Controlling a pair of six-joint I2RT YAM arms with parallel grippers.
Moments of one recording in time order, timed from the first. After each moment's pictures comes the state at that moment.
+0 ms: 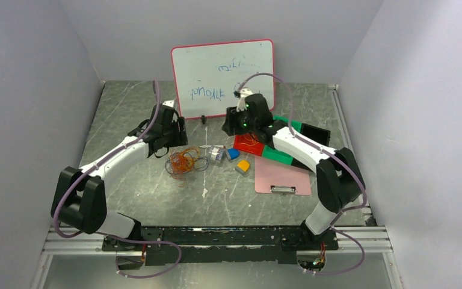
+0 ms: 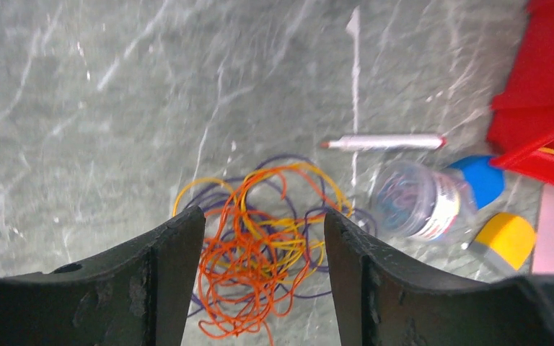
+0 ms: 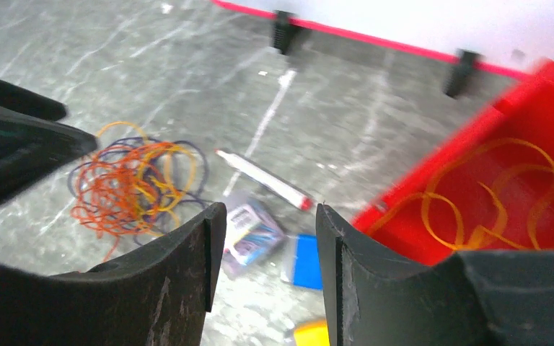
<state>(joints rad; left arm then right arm) -0.40 1.43 0.98 -0.31 -0.11 -0.42 0.54 1.63 1.14 -0.06 -0.14 0.26</state>
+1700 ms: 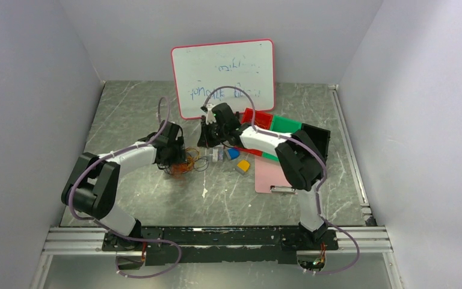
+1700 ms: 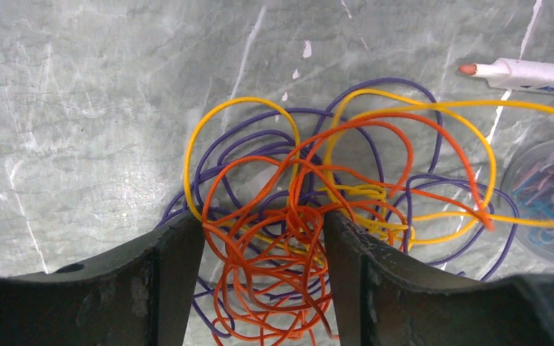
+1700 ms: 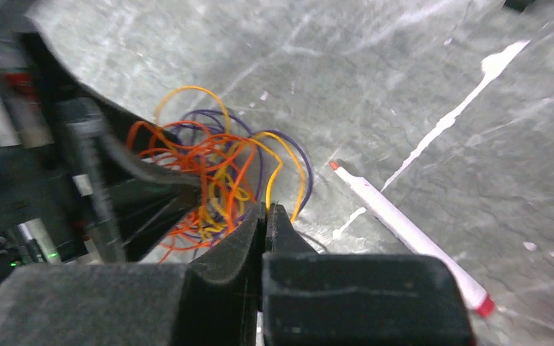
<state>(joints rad) -0.40 1.56 0.81 -0.30 -0.14 -0.51 0.71 2.06 1.40 -0.02 -0.35 0.34</state>
